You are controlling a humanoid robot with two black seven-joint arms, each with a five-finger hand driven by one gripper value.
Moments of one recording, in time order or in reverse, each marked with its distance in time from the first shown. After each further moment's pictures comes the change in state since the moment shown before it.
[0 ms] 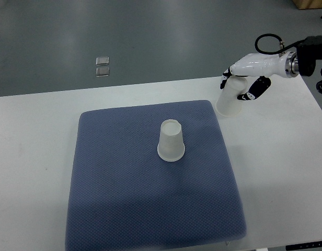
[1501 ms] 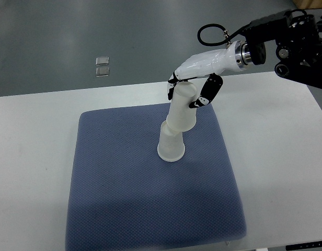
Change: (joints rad) left arm 0.000 0.000 0.000 0.000 0.000 0.000 0.000; right arm 0.152 0.154 -0.002 0.109 0.127 0.172 0.011
